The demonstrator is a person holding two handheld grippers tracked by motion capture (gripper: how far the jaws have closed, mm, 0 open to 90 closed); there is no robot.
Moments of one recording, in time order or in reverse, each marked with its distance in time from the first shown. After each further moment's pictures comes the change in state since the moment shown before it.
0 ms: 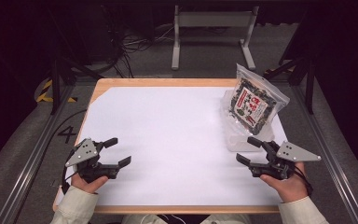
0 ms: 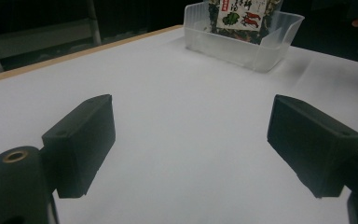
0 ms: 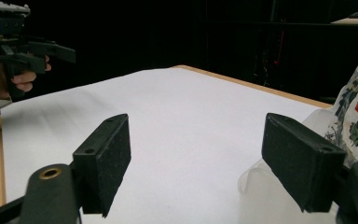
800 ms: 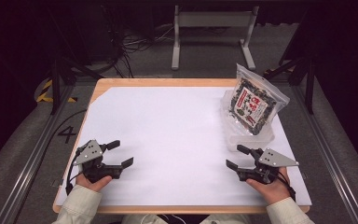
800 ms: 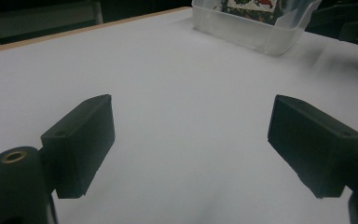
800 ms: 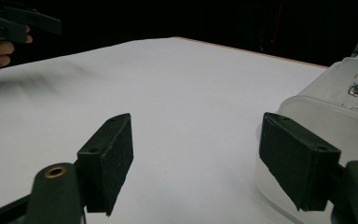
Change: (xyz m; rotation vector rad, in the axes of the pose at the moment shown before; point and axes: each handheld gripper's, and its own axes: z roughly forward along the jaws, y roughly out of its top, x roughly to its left) left arm 0.005 -0.016 0.013 0.057 0.013 -0.027; right arm 0.005 -0.043 0.027 0.074 -0.033 0.007
